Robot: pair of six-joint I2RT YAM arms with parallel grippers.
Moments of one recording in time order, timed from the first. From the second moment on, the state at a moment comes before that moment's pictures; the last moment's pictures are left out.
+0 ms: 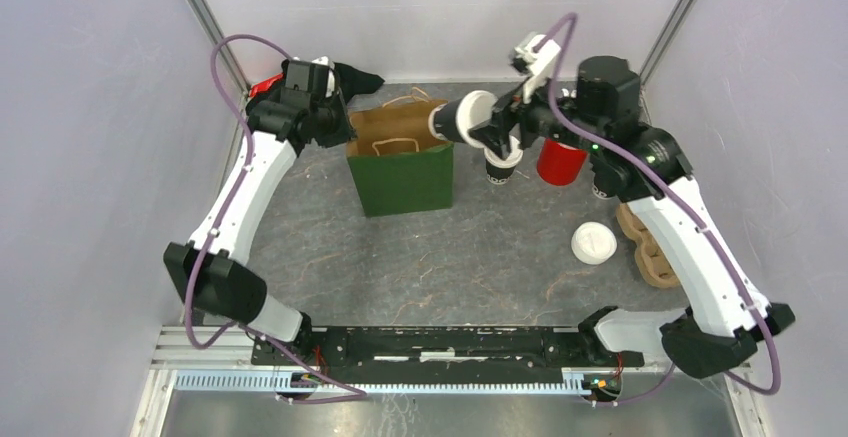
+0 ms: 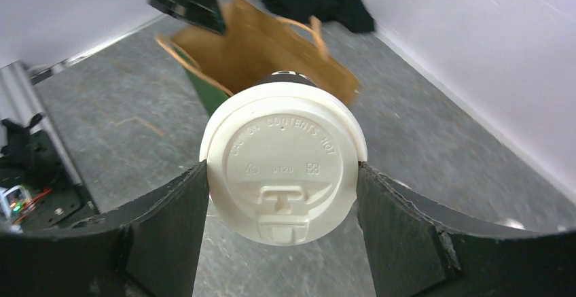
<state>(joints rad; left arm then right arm) -0.26 1.54 1.64 -0.90 0.00 -0.48 0.48 1.22 1.63 -0.66 -0.34 -0.10</state>
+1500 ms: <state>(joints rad) -0.29 0.70 0.68 -0.10 0.24 -0.20 1.10 1.39 1.90 -0.83 0.01 -0.48</state>
